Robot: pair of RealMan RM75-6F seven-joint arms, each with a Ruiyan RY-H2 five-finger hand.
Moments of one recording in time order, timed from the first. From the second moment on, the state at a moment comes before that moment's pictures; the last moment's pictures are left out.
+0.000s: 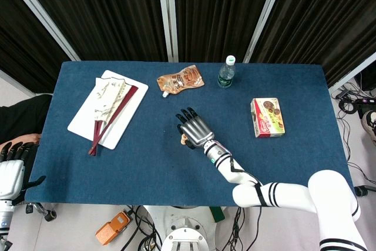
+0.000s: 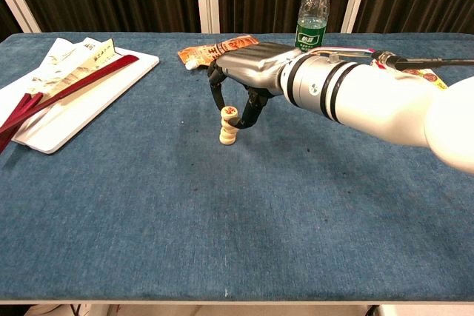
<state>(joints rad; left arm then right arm) -0.03 -1.25 -0.03 -1.35 1.44 1.45 -0.05 1.03 -1.77 0.21 -1.37 -0.90 0.84 -0.60</state>
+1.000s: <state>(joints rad) -0.07 -1.26 -0.04 -1.38 1.49 1.46 -0.04 0.58 -1.29 0.04 -1.71 -1.24 1.40 -0.39</state>
